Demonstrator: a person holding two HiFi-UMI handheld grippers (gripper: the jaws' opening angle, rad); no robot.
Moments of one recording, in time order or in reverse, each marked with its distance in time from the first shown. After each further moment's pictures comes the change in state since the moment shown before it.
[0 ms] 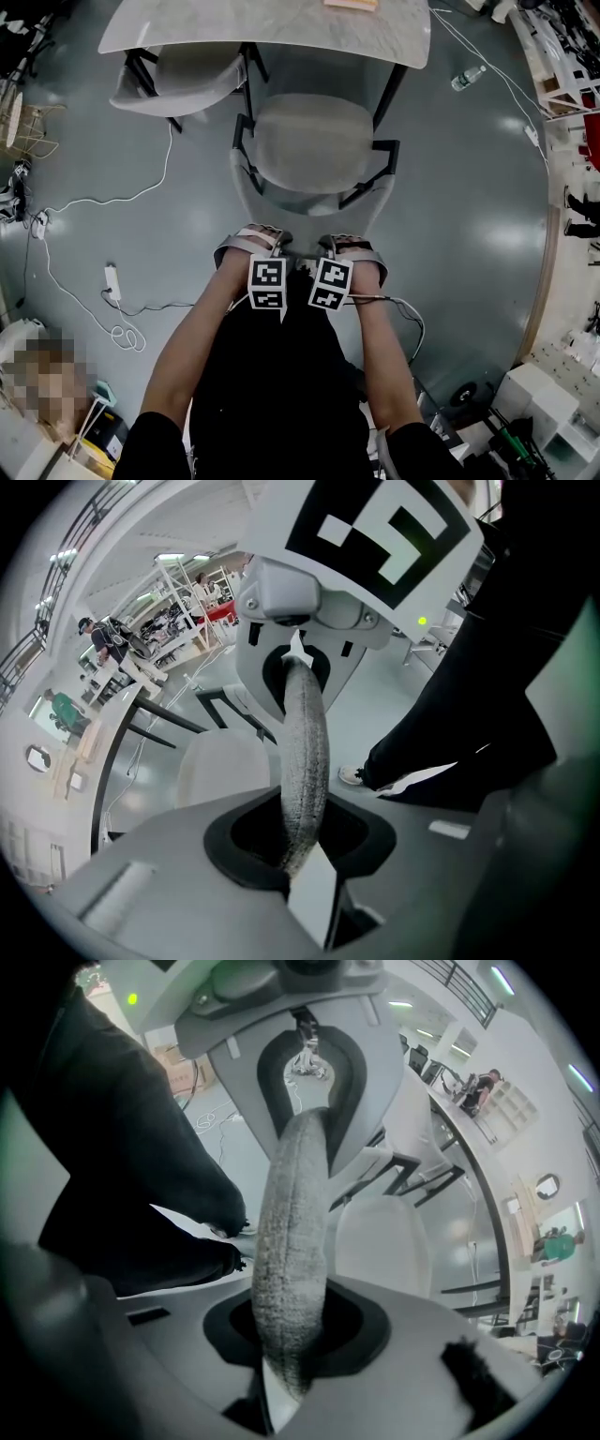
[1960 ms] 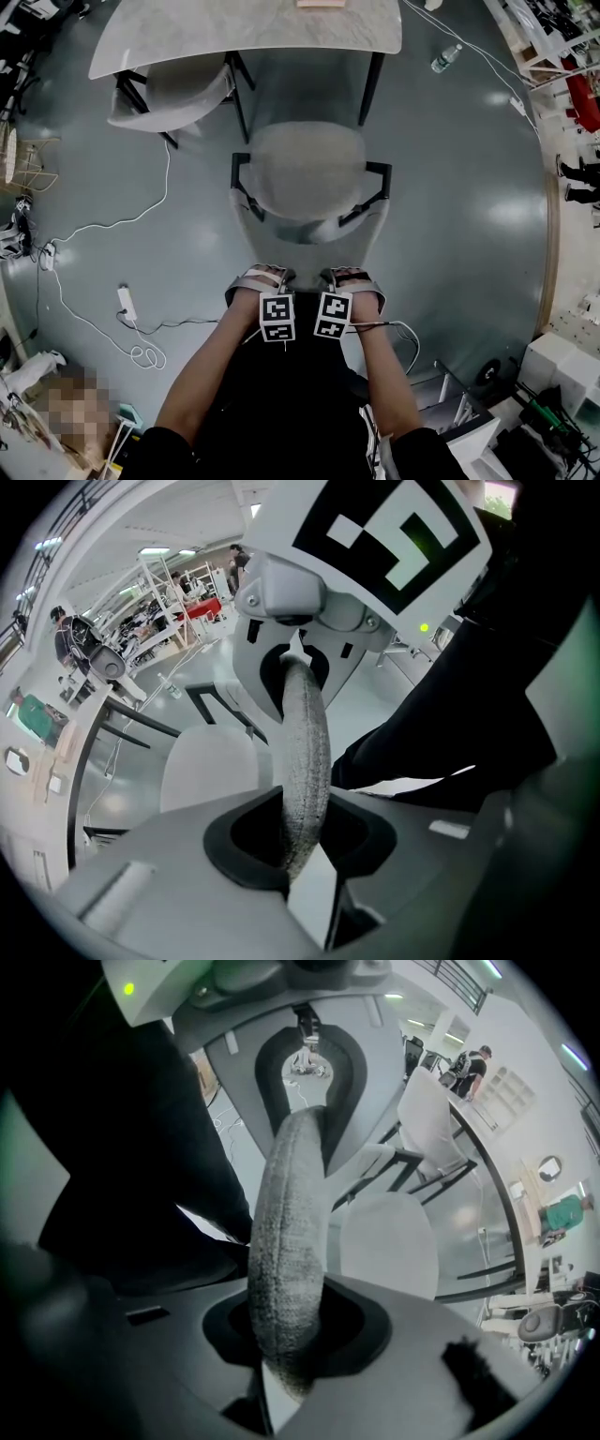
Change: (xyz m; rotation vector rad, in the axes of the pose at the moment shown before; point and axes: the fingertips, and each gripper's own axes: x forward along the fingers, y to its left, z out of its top) left arm -0.021 -0.124 0.004 0.022 0.004 -0.113; right arm -0.011 0.123 0.020 0.065 0.011 0.041
